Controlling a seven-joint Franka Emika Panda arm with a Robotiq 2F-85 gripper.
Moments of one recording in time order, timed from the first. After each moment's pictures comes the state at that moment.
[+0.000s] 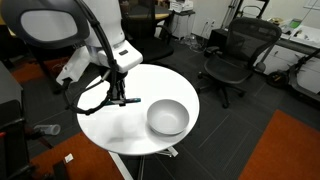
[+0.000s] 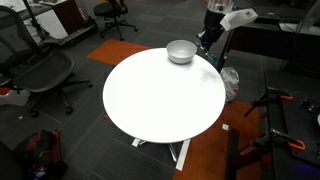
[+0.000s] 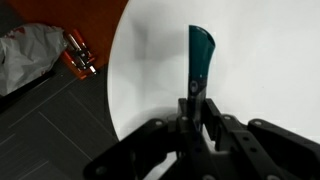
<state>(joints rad) -0.09 0.16 -0.18 -2.36 0.04 2.59 0.29</state>
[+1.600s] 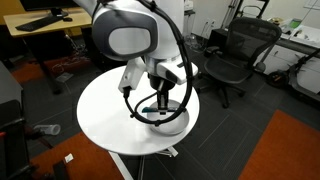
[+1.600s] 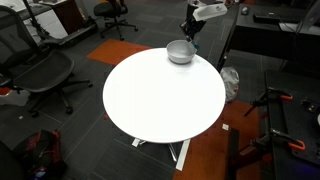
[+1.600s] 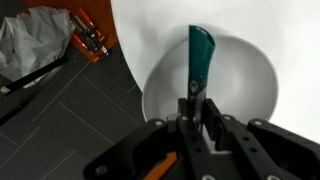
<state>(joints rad) -0.19 0.49 -0.21 -1.91 0.07 2.49 0.32</state>
